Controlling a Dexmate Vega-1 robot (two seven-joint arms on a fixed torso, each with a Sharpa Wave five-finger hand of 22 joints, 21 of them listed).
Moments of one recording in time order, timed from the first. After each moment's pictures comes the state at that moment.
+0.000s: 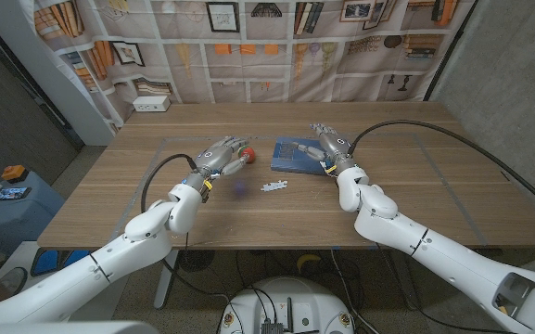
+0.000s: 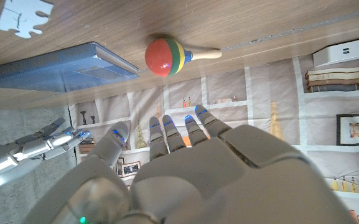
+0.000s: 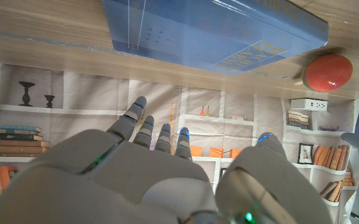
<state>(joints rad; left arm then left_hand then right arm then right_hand) 1.04 0.84 0.54 -1.95 0.67 0.31 0.24 0.07 0.10 0.75 0.02 0.19 0.18 -0.11 0.18 0.17 0.14 -0.14 0.19 0.17 0.02 -0.04 0.17 0.16 0.04 -0.04 0.20 0.17 -0.78 -0.59 -0.84 -1.84 -0.57 -0.62 -0.23 0.40 -0.02 0.02 0.04 0.36 0.02 -0.10 0.19 0.18 0.00 -0.03 0.20 0.19 -0.02 0.05 0.22 0.22 0.21 0.02 0.19 0.16</state>
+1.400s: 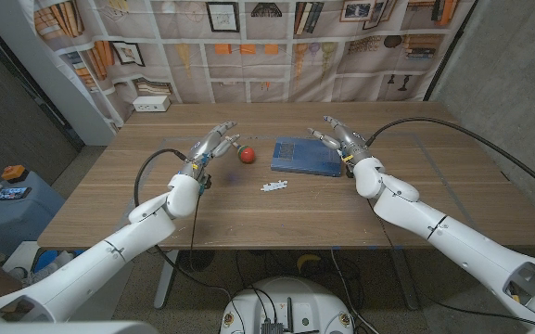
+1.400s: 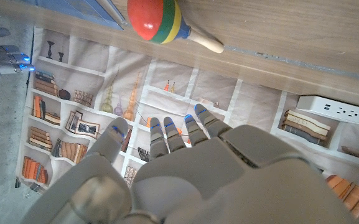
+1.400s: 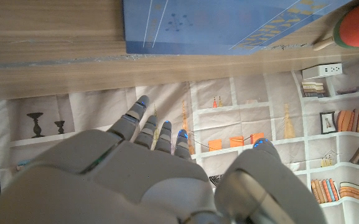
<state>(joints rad) 0.94 0.71 0.50 -1.69 0.25 0.05 0.43 0.10 0.11 0.74 -0.04 0.18 0.18 -0.10 0.18 0.17 0.13 -0.12 0.19 0.17 0.03 -0.03 0.17 0.16 0.05 -0.04 0.20 0.17 -0.76 -0.65 -0.68 -1.73 -0.31 -0.39 -0.27 0.35 0.01 0.01 0.06 0.36 -0.01 -0.09 0.18 0.18 0.04 -0.03 0.20 0.19 -0.01 0.01 0.23 0.22 0.24 -0.01 0.19 0.16</state>
